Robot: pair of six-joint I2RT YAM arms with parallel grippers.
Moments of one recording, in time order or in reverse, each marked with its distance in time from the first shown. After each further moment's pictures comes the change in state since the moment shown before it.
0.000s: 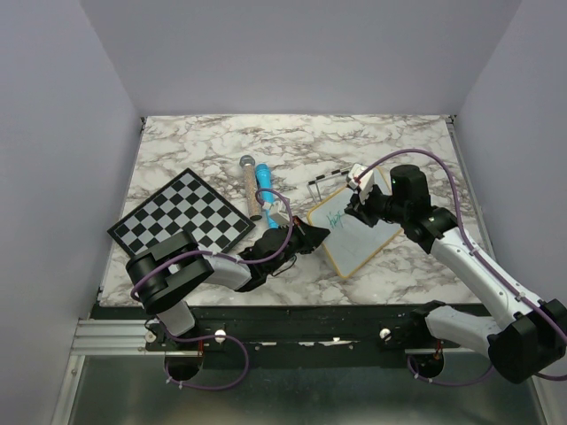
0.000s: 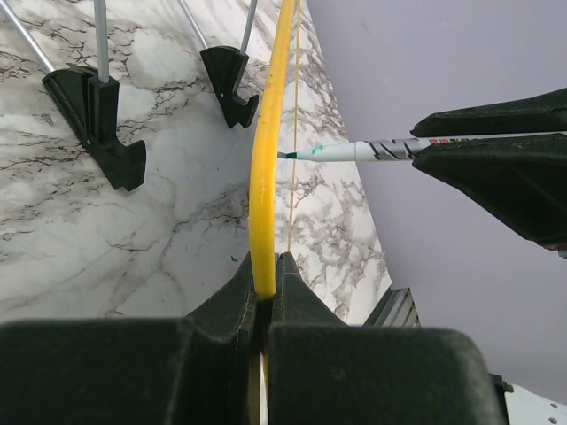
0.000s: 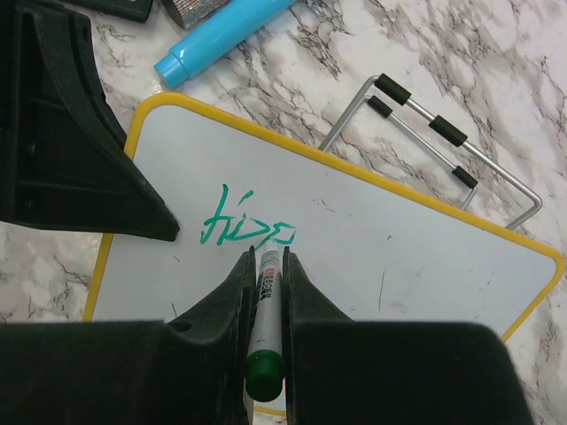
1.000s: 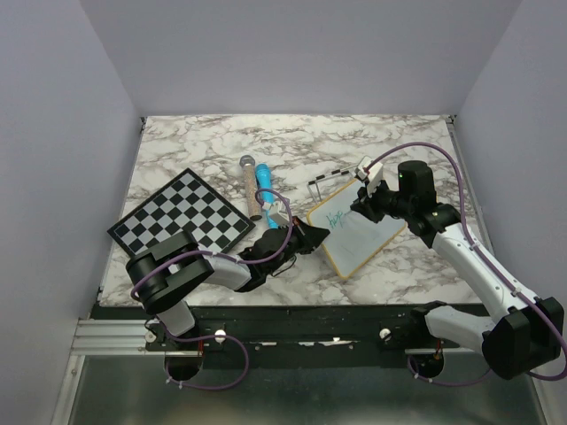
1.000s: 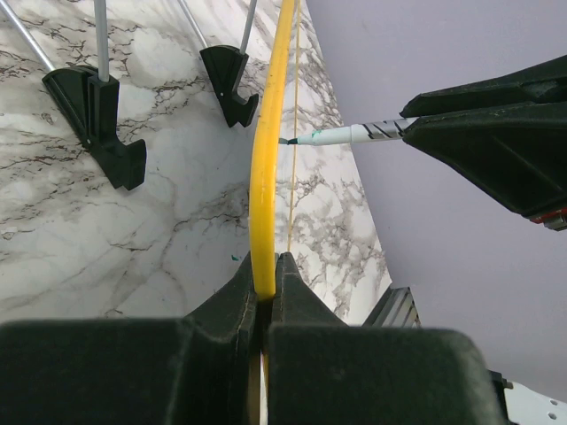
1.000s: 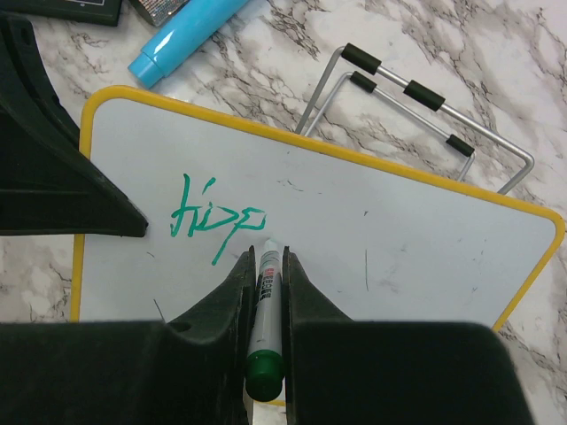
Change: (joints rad) left arm 0.000 0.000 -0.004 0.005 0.003 0.000; right arm -0.090 0.028 0.007 0.000 -0.041 0.055
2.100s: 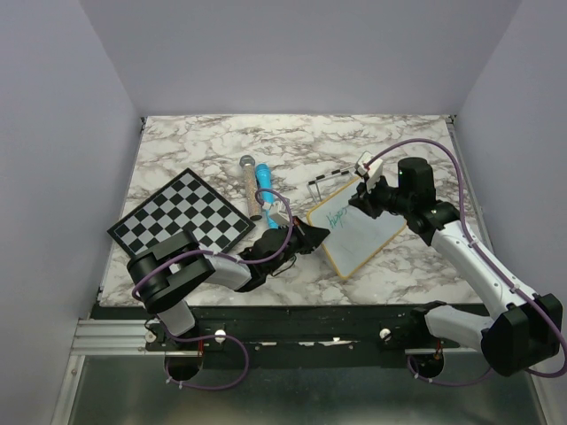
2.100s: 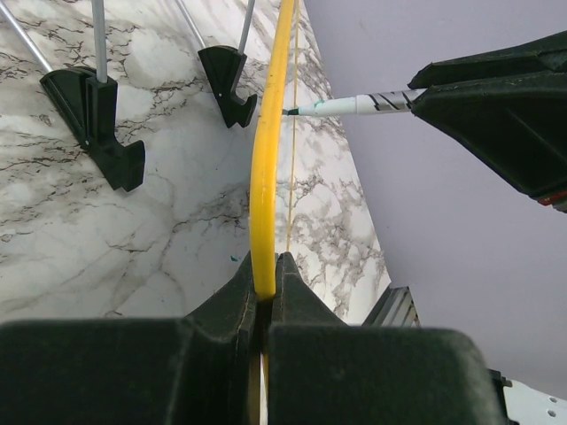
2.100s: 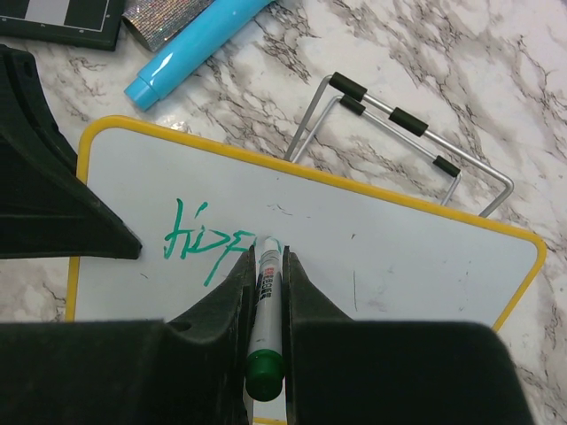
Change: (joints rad) left arm 0.003 0.007 -0.002 0.014 0.005 0.002; right arm 0.000 0.019 0.015 0.048 -0.004 0.008
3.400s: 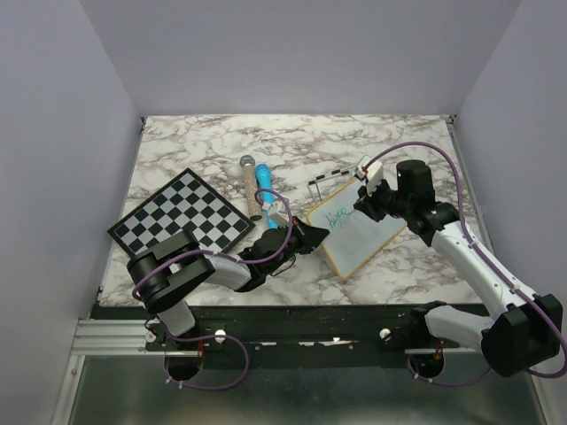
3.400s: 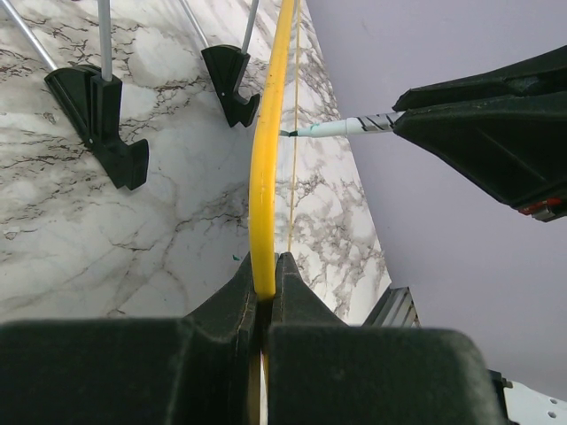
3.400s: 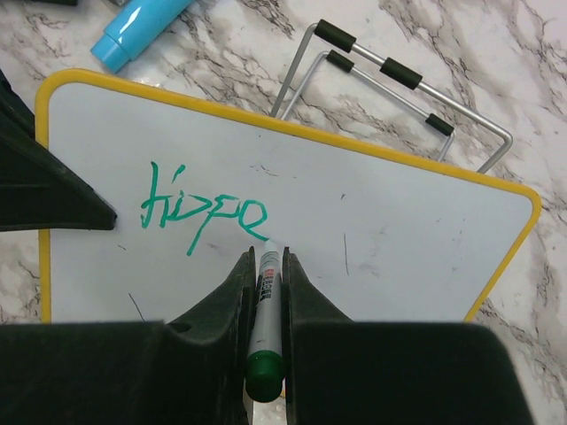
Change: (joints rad) left arm 0.002 0.000 -0.002 0.000 0.001 -0.004; right arm 0.000 -0.003 -0.007 -0.066 0.067 -0.028
